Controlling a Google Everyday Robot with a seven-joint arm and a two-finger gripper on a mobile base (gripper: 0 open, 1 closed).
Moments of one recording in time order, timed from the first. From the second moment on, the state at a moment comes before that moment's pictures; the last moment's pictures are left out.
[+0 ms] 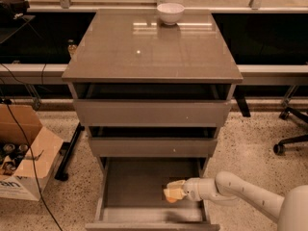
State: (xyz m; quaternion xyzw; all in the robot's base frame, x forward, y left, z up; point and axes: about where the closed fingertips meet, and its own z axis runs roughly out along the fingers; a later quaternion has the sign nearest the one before) arm 0.531 -0.088 0.312 -0.30 0.81 0.41 0.29
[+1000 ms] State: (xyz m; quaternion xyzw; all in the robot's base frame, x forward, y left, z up) arm 0.547 -0.089 0.429 -0.38 0.74 0.41 0.38
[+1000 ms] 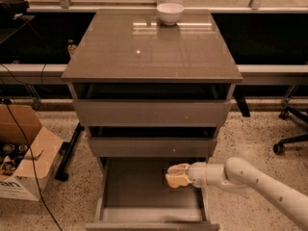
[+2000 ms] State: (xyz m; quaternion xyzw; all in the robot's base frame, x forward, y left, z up) arm 0.556 -0.136 0.665 -0.47 0.66 0.35 0.47
